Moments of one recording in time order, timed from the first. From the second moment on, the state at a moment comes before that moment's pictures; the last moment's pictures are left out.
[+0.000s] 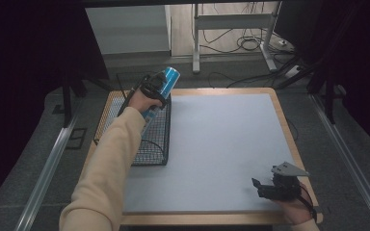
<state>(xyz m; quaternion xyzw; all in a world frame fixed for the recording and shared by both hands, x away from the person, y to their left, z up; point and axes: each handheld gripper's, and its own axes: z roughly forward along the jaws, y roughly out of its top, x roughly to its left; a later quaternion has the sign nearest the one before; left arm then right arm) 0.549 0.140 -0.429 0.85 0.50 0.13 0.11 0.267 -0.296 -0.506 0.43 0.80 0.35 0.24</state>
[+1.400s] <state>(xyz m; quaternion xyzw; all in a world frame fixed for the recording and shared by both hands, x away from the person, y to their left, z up) 0.387 0.117 -0.369 0.85 0.40 0.11 0.31 0.267 -0.288 -0.505 0.42 0.80 0.35 0.24</state>
